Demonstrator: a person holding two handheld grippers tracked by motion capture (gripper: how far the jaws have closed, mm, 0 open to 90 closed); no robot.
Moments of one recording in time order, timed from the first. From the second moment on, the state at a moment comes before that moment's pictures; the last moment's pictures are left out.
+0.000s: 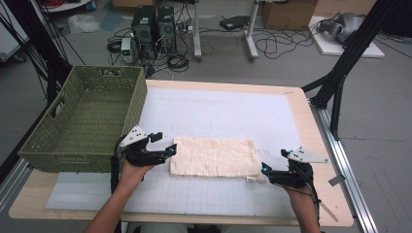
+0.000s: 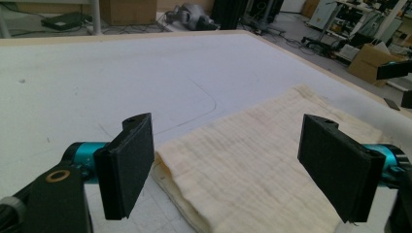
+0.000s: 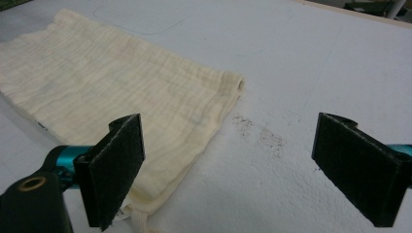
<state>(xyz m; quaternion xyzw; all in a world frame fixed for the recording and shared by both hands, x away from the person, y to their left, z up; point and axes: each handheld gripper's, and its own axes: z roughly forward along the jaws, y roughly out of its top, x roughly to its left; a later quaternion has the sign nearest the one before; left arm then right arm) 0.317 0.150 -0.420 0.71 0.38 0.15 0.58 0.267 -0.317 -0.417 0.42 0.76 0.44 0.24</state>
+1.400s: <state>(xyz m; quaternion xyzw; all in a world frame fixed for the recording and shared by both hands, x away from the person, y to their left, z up) 0.391 0.114 -0.446 0.82 0.39 0.14 0.39 0.269 -0.320 -0.421 0.43 0.75 0.44 0.22</state>
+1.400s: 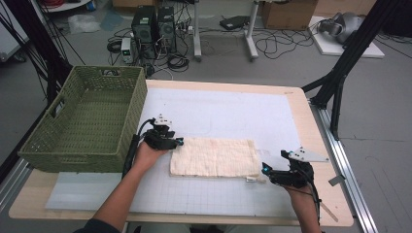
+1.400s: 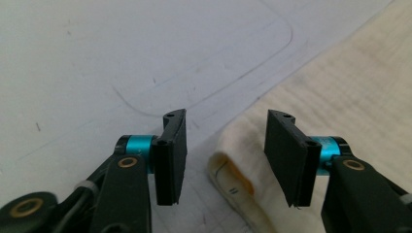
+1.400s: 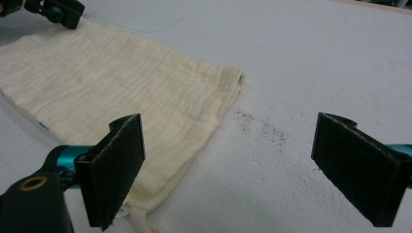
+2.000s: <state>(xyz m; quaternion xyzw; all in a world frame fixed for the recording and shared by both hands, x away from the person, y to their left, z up) 0.382 0.115 -0.451 0.82 0.37 0.15 0.42 0.307 -0.303 -0.424 0.44 0.77 0.42 0.18</state>
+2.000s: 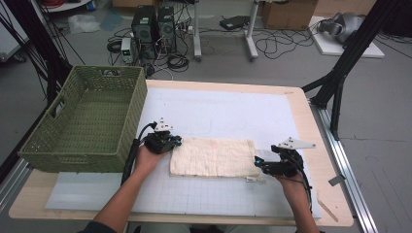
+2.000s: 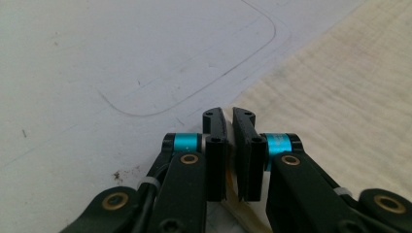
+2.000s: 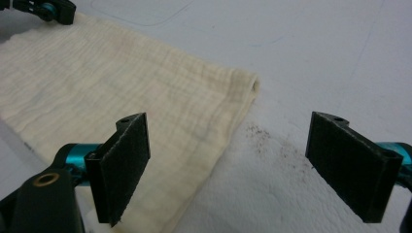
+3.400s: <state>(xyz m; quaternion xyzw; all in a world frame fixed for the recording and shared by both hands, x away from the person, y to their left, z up) 0.385 0.122 -0.450 0.79 0.41 0.13 0.44 0.388 -0.276 -0.441 0.40 0.83 0.37 0.13</state>
